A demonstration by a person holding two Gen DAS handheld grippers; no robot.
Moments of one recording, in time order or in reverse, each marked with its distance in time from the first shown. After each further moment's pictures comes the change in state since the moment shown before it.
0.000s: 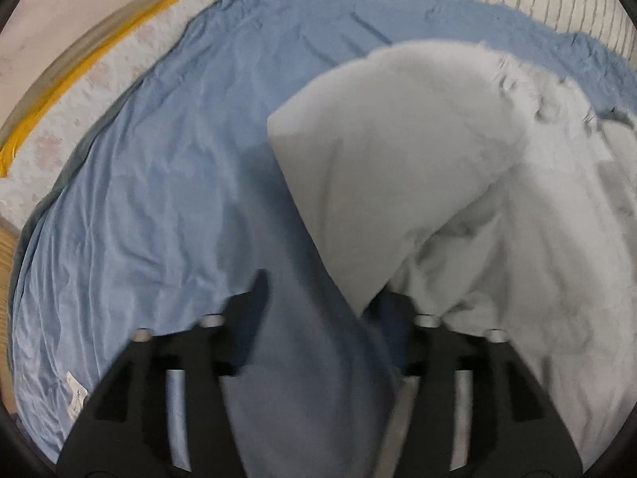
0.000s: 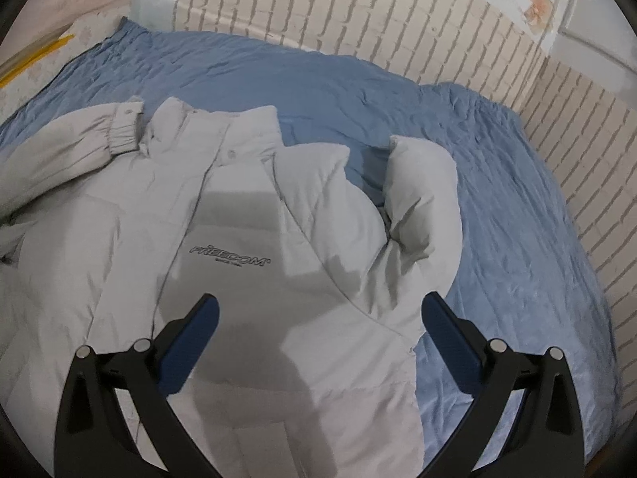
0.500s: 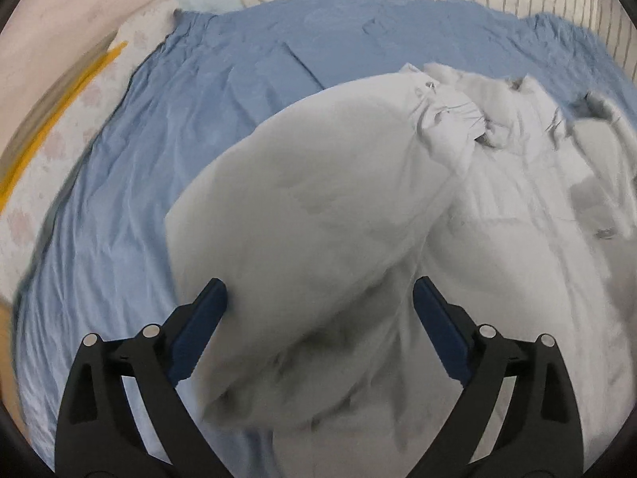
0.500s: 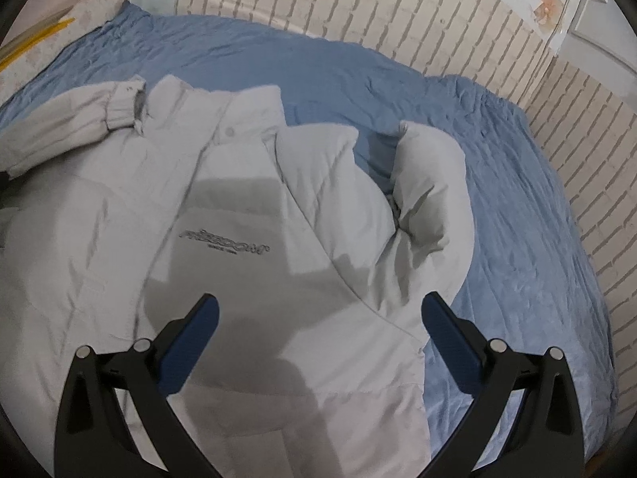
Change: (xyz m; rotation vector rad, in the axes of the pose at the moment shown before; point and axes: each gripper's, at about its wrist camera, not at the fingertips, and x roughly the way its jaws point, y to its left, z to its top) left arm 0.033 -0.105 0.063 0.164 -0.043 0.006; right arm 0.028 0.004 -0.006 -0.014 0.054 -0.008
